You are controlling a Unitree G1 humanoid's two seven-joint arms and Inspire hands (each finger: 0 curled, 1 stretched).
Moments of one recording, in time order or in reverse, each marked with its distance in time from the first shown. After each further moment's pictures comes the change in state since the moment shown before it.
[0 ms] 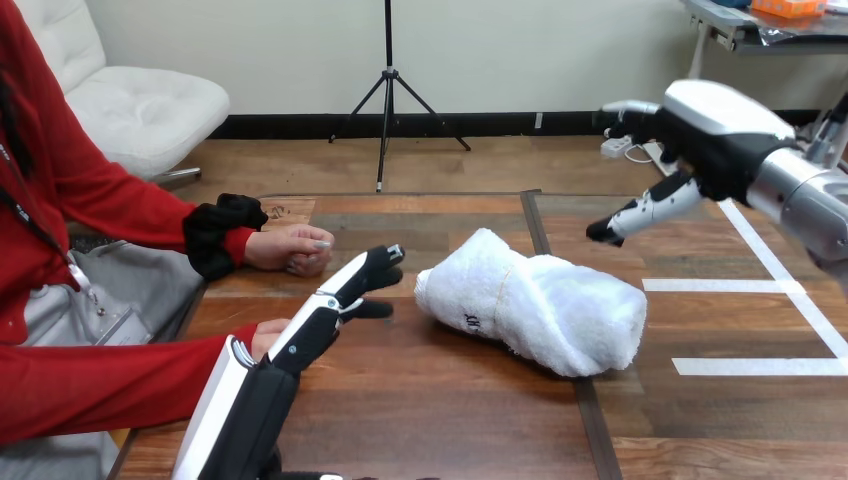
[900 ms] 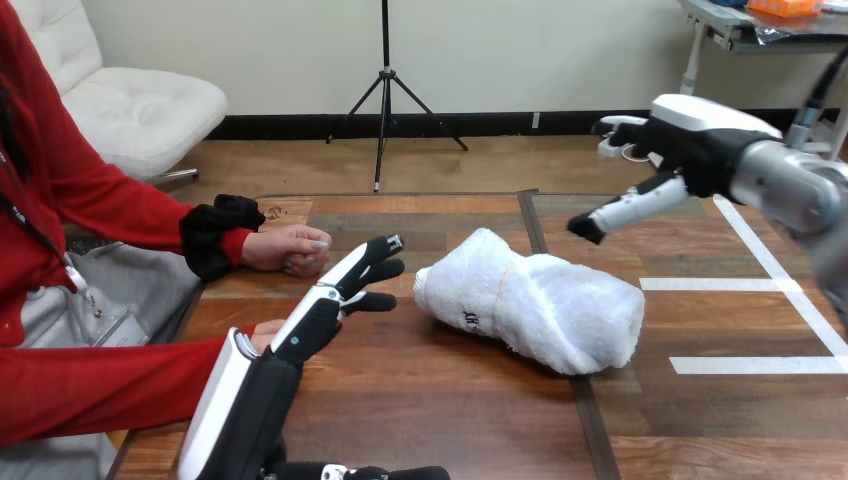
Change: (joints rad) left arm -0.030 -0.014 -0.011 0.032 -0.007 -0.002 0.002; right arm -0.034 0.056 0.012 -0.120 -0.040 0.263 0.194
